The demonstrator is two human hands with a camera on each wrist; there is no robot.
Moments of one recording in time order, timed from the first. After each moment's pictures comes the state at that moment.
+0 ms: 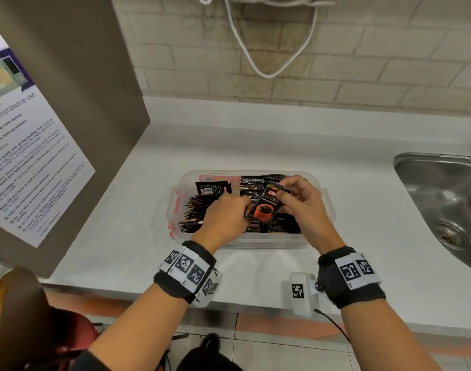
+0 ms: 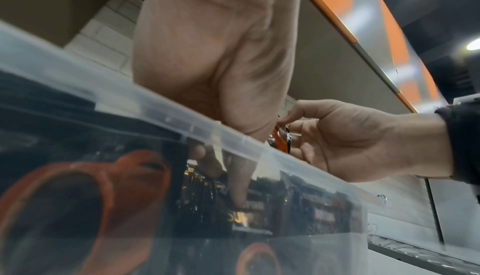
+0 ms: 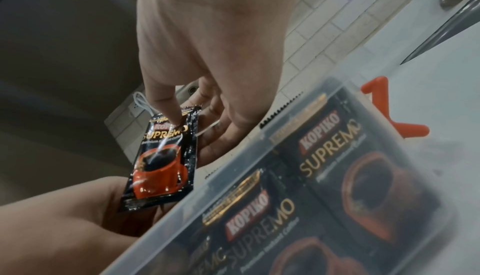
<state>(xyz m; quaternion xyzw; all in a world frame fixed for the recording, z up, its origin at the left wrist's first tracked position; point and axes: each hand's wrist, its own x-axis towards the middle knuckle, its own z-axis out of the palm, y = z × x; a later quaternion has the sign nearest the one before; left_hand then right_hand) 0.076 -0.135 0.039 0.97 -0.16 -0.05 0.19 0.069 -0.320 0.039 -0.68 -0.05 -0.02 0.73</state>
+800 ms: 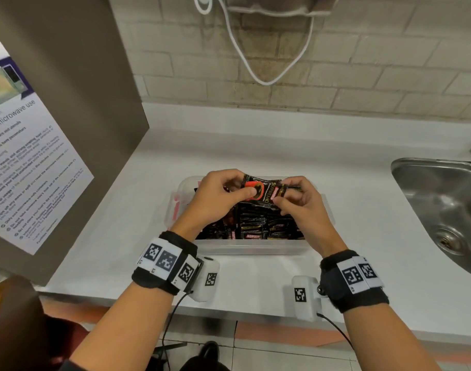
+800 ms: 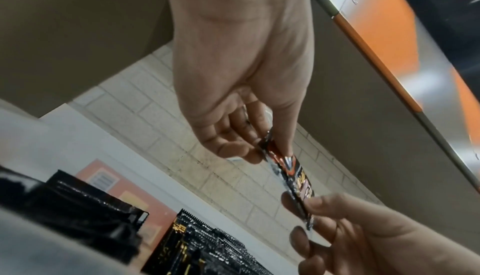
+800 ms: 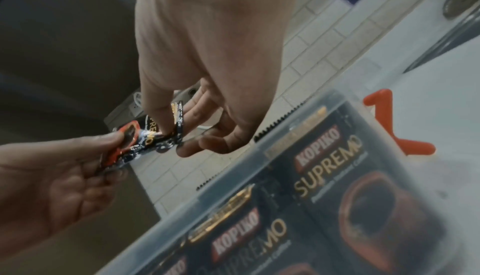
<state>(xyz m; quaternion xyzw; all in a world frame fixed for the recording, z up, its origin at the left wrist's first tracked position) 0.089 -0.114 0.083 0.82 -0.12 -0.02 0.55 0.070 -0.324 0.049 -0.69 -0.05 -0.02 0.72</state>
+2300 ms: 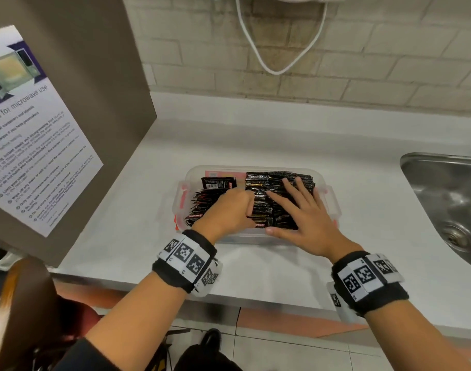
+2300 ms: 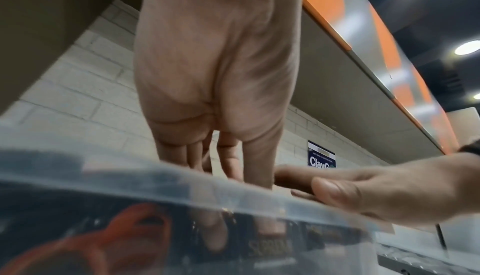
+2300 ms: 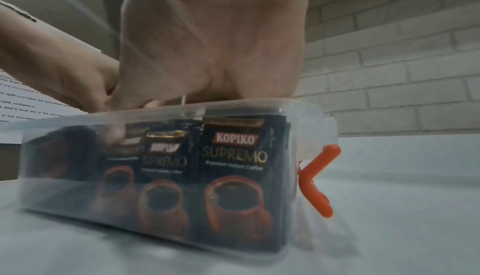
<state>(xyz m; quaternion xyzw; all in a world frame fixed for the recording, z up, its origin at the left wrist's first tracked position) 0.076 -0.126 0.049 0.94 -0.17 -0.11 0.26 0.056 -0.345 0.019 -0.96 -0.22 0.03 0.16</state>
